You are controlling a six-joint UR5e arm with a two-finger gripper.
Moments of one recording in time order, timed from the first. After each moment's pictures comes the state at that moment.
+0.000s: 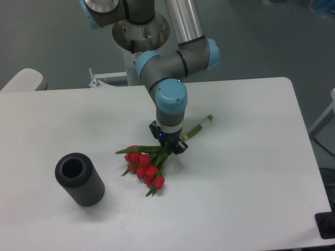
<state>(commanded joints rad) 2.45 -1.92 -1.95 -0.81 1.51 1.17</state>
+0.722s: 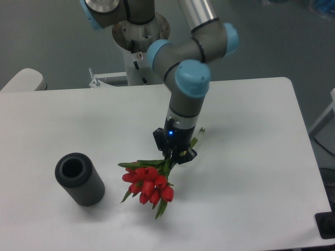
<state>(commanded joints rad) 2.54 -1.85 -1.68 -0.87 1.05 1.15</state>
